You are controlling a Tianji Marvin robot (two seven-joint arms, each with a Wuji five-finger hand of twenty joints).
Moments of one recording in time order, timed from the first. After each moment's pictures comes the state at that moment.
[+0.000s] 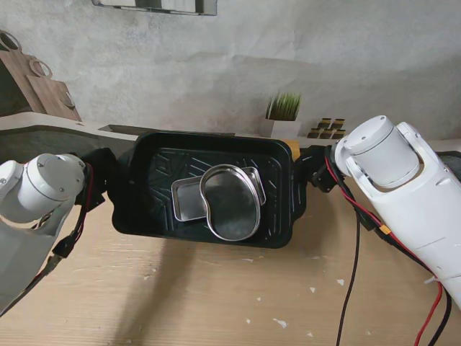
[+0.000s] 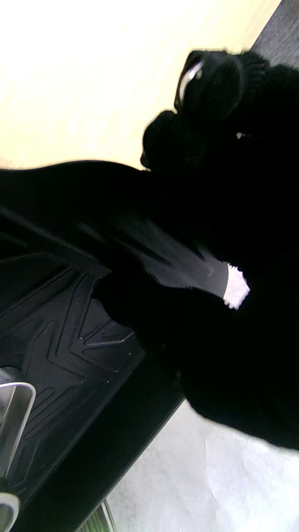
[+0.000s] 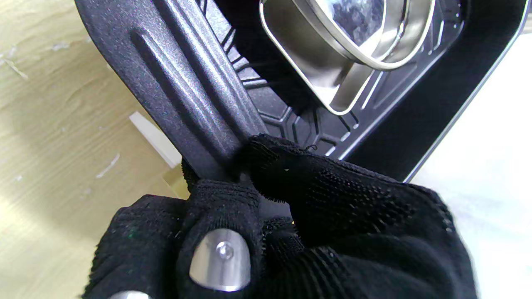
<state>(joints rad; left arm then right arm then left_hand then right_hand) 1.24 -0.96 -1.32 -1.78 0.52 0.72 -0.63 -0.95 -0.95 1.08 -1.61 -0.04 0.97 0.61 0.93 -0.58 0.61 -0.20 0.48 0.62 0.97 0.64 1.05 0.41 0.77 0.92 1.11 0.43 1.18 0.90 0.76 0.64 1.54 0.88 0.81 -0.58 1.07 -0.27 0.69 0.28 0.94 0.42 0.90 0.35 1.01 0.61 1.30 -0.15 1.60 0.80 1.25 -0.10 1.91 0.83</state>
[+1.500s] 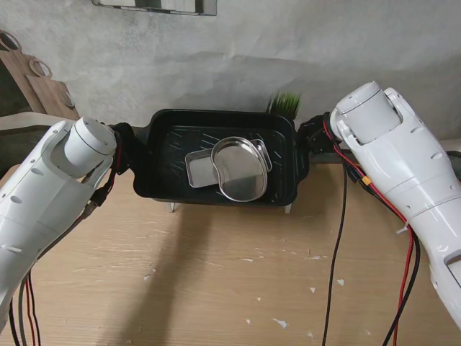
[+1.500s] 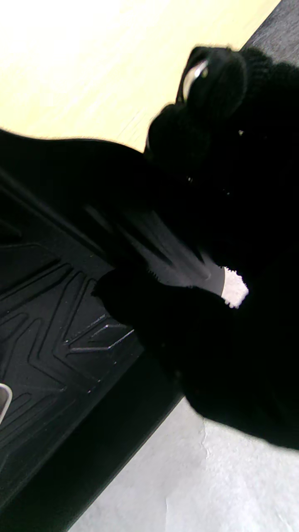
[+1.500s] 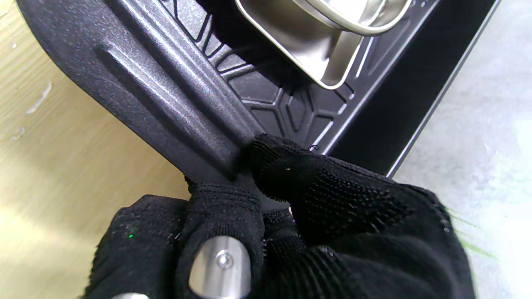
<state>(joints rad) 0.85 -1.07 -1.03 -1.34 0.30 0.77 -0.38 -0.65 -1.10 0.97 -1.14 0.03 0.89 0.48 0.93 -0.58 0.62 -0.20 0.48 0.56 1.01 0.65 1.05 0.41 0.79 0.94 1.11 0.46 1.19 0.92 0.76 0.67 1.56 0.89 0.81 -0.56 1.04 -0.27 0.70 0.25 0.89 0.42 0.90 0.35 1.01 0.67 1.32 -0.16 1.62 0.81 1.26 -0.10 1.91 0.86</state>
